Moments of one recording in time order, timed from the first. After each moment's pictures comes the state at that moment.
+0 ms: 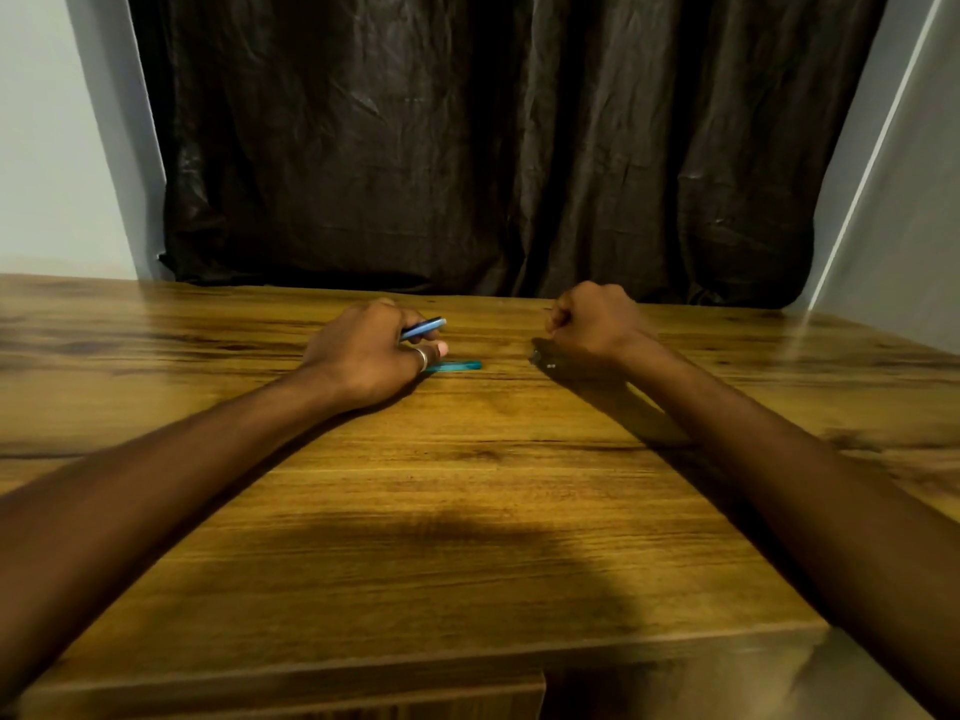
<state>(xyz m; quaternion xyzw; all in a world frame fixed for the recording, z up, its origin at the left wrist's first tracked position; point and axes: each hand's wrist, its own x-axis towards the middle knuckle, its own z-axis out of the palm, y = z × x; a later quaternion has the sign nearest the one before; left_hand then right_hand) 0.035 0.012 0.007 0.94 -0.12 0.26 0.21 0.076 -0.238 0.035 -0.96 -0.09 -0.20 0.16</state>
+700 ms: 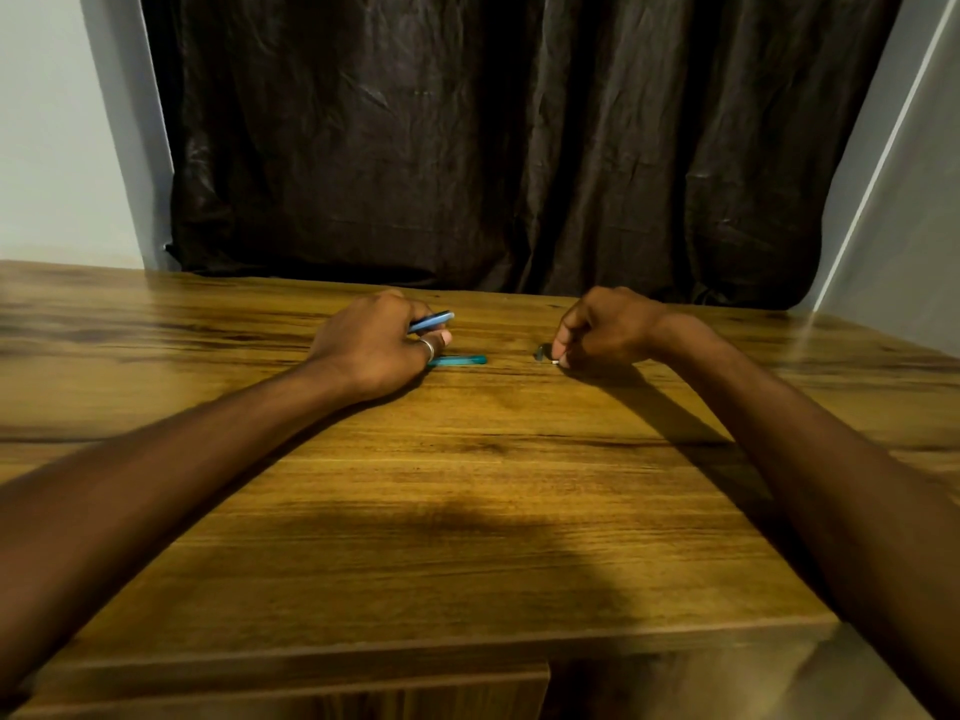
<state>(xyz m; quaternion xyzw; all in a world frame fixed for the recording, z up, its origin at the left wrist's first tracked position) 0.034 0.011 0.008 0.93 -0.14 0.28 0.18 0.065 -0.253 0.056 -0.98 -0.17 -0.04 0.11</state>
